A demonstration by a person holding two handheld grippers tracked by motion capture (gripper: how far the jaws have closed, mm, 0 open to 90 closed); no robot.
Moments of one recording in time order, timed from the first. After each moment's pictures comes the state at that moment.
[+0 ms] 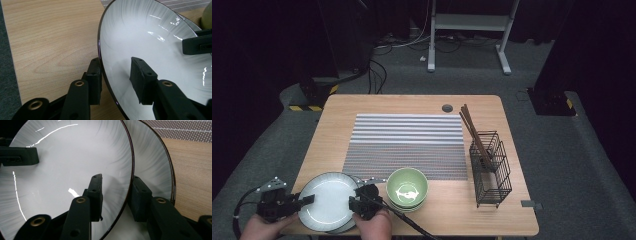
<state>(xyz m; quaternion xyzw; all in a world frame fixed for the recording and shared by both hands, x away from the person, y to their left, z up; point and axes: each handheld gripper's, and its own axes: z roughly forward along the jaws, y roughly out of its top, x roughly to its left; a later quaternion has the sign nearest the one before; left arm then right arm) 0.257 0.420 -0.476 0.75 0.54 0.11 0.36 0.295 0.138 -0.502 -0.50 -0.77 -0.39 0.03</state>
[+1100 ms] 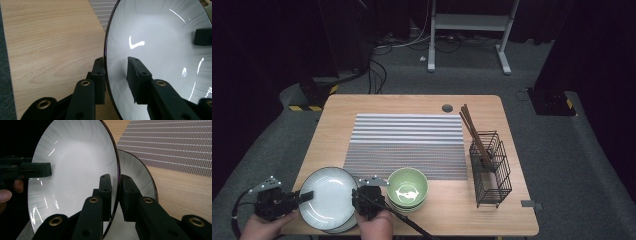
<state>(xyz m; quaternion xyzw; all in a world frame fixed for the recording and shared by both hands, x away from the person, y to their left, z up) 0.255 0.424 -0.473 0.73 0.54 0.11 0.41 0.283 0.126 -0.473 -0.50 -0.74 -0.45 -0.02</state>
